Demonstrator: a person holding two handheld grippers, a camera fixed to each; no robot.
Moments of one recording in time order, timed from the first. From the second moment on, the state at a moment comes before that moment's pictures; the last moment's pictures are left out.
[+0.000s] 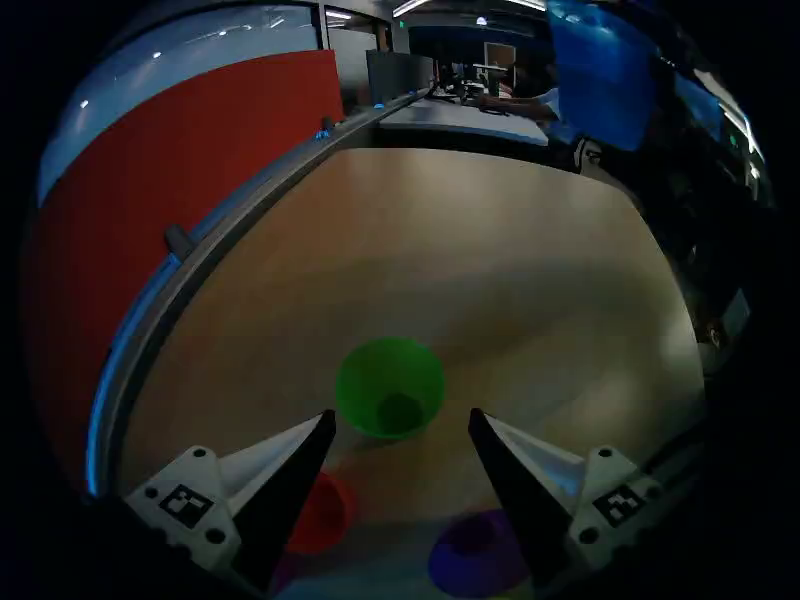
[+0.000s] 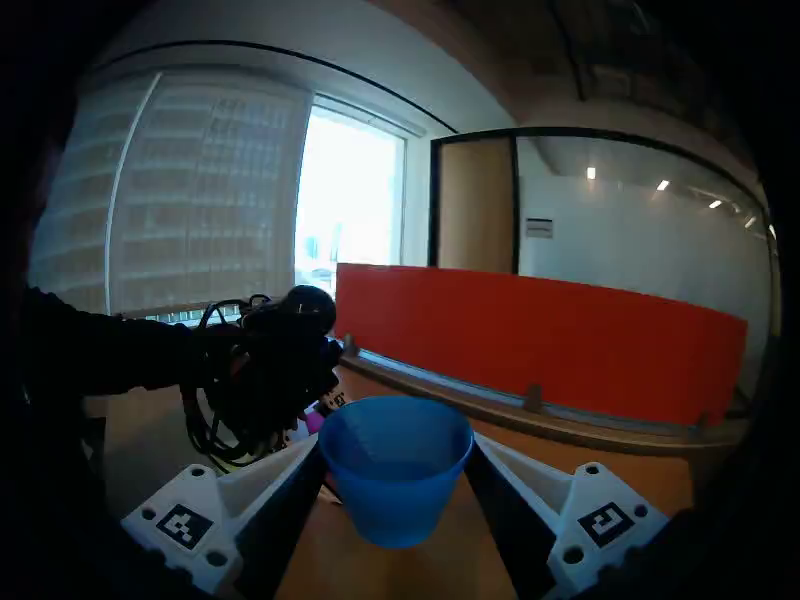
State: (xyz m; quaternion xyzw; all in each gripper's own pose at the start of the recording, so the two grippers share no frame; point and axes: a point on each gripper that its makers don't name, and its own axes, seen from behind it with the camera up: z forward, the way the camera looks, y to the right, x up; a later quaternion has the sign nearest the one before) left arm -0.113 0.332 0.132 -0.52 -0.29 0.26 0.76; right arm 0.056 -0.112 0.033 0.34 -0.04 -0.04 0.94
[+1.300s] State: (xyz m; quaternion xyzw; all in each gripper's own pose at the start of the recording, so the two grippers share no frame) left arm -0.141 0.353 0.147 -0.50 -0.30 0.30 0.75; right arm 0.045 -0.090 0.034 0.32 -0.04 -0.03 0.95
